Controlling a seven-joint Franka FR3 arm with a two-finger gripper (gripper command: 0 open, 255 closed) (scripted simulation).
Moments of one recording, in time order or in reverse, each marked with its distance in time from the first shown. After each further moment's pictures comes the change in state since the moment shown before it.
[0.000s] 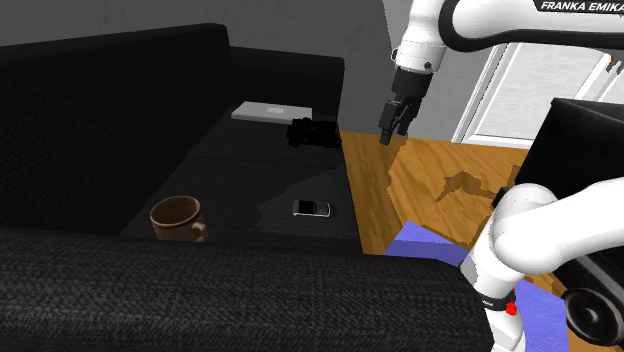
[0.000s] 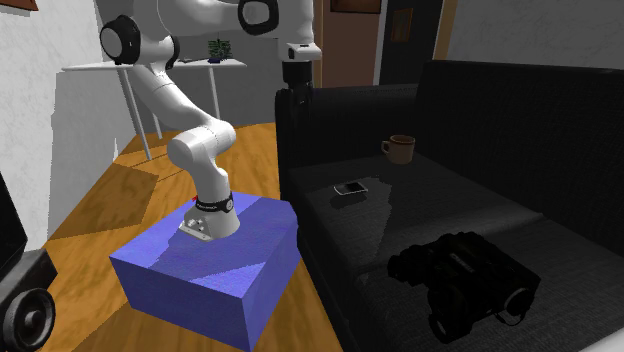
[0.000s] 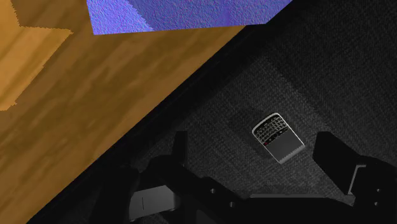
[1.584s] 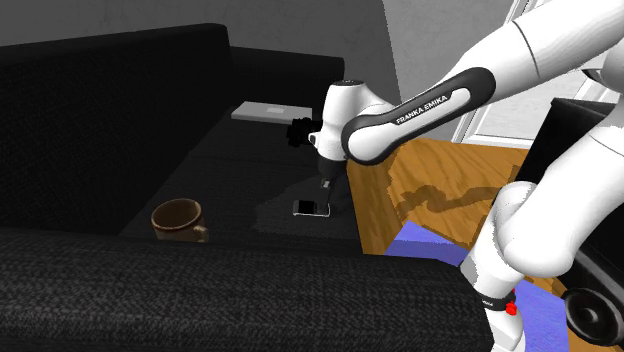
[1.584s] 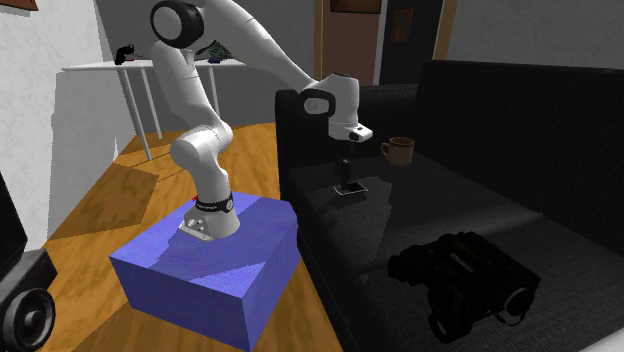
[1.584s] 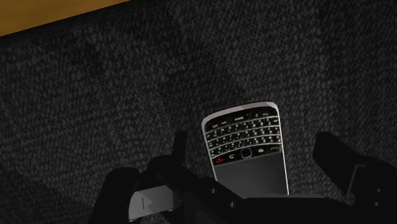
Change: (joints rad) arm 0.154 0.539 0.070 -0.137 0.005 0.679 -0.285
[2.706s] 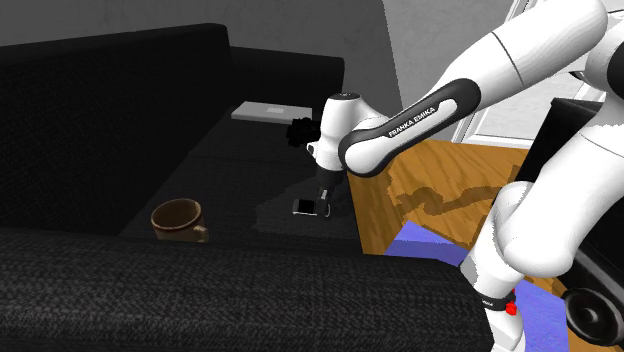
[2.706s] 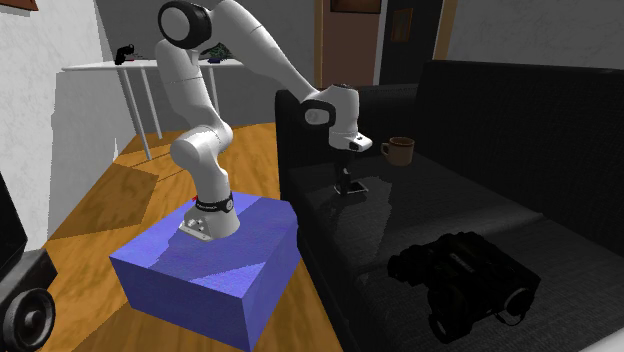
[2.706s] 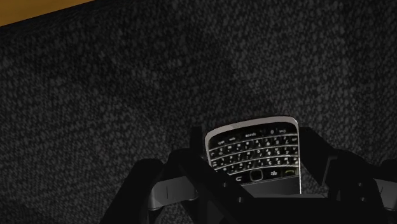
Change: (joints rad) arm -0.001 0.060 0.003 -0.025 -0.005 0.085 0.002
